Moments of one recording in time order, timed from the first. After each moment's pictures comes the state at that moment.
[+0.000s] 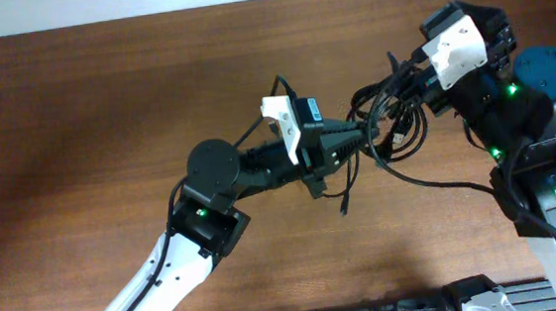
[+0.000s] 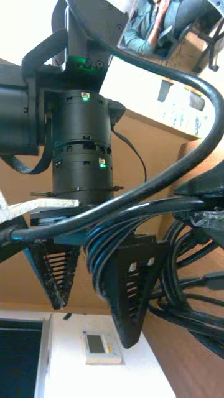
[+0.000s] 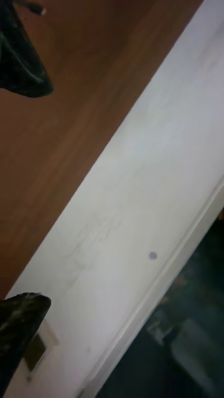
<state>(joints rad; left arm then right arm) -0.70 1.26 0.91 0.59 0.72 -0.34 0.14 1.02 1.23 -0.42 -0.05 -0.51</state>
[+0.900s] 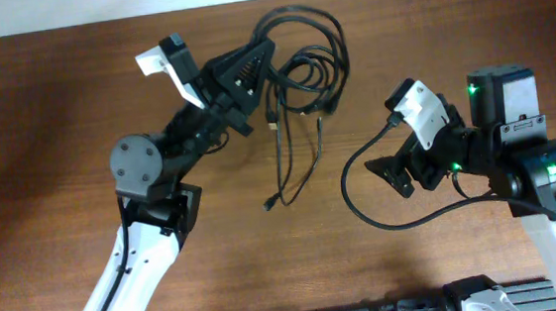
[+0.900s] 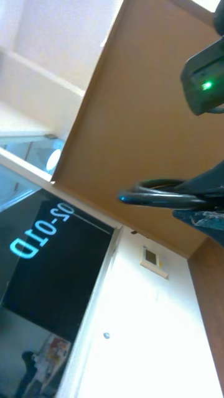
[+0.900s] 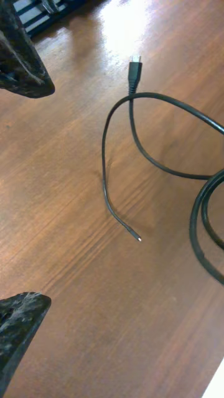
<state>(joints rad) -0.38 1.26 0.91 0.82 0.53 -0.78 0.11 1.08 1.24 -1.08 -0.48 -0.48</state>
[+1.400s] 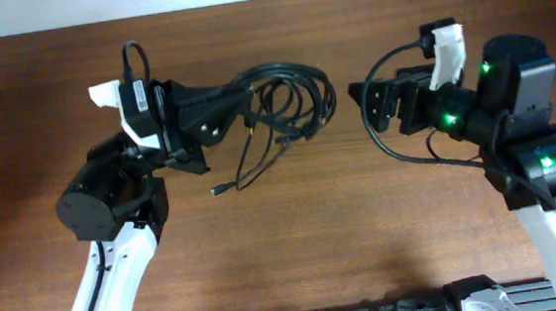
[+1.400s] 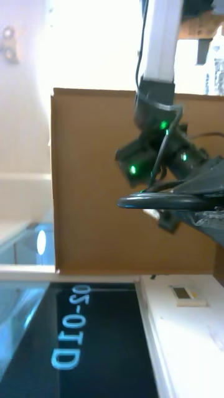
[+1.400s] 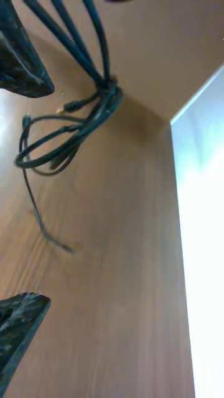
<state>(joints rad) -0.18 1.25 0.91 1.31 1.03 -0.87 0.11 1.12 1.24 -0.64 -0.56 0.27</state>
